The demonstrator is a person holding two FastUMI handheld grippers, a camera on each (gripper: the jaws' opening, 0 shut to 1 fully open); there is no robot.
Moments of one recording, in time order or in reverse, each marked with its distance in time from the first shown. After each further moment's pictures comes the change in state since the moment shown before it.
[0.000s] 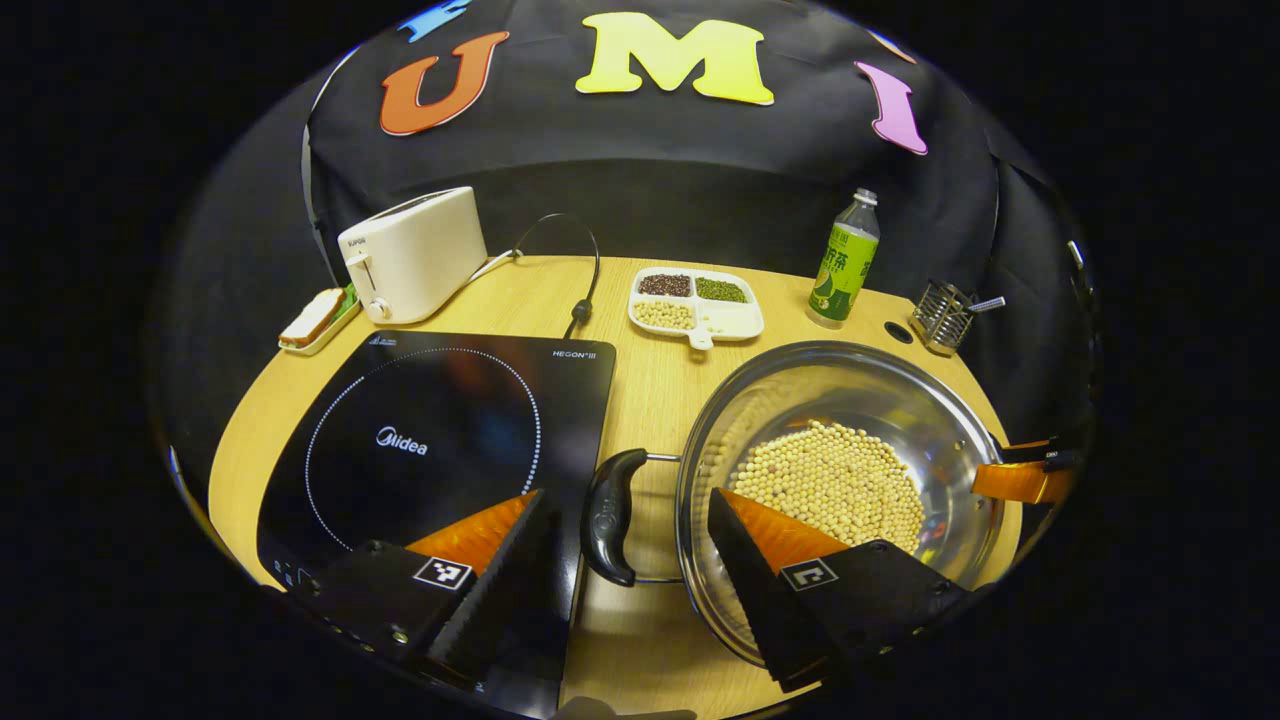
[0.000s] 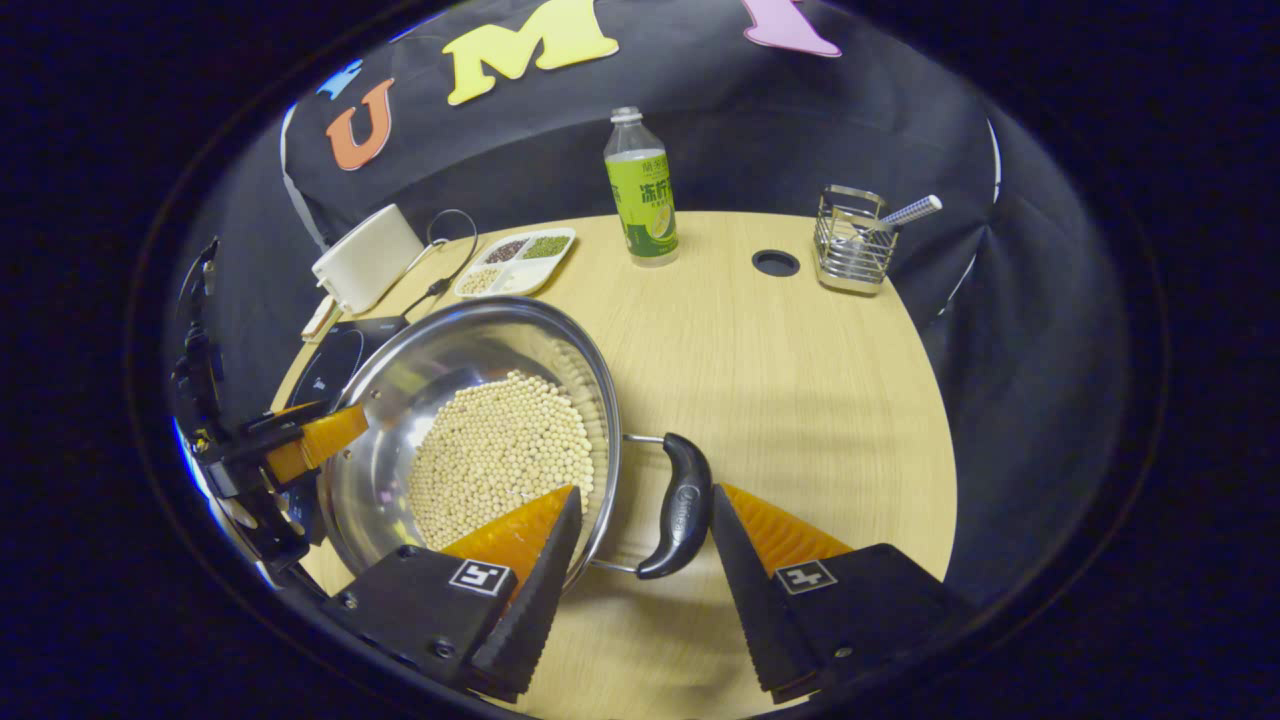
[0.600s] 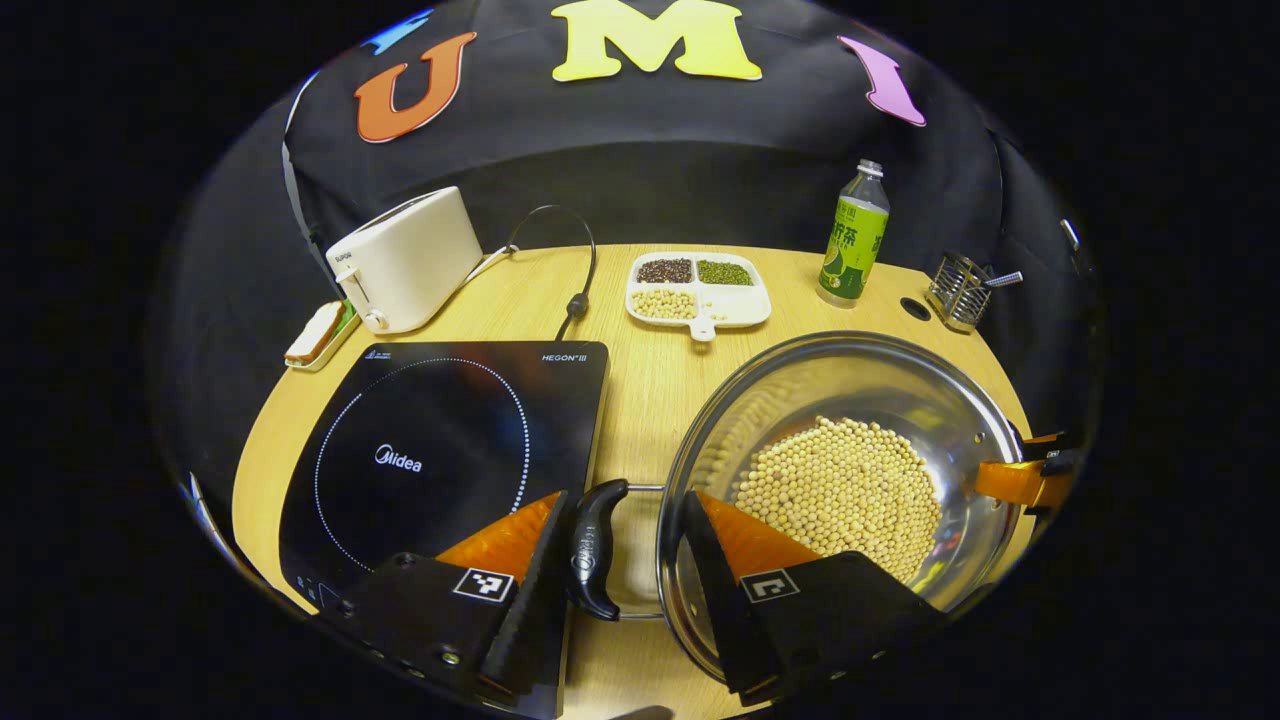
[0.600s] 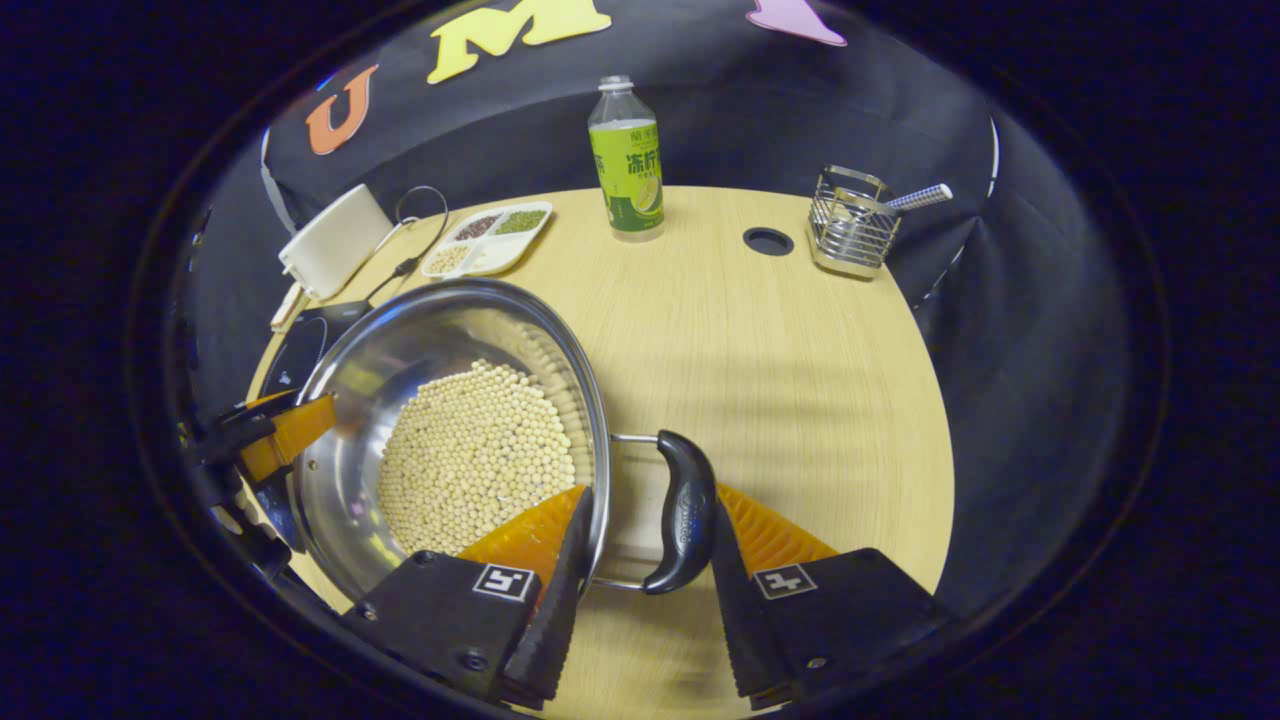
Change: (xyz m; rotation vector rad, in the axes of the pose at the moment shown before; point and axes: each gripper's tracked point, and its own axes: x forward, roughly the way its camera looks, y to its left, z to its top) left arm 0.008 0.003 -0.002 0.041 0.079 0.078; right arm 0.014 -0.004 -0.002 0.004 0.075 -0.108
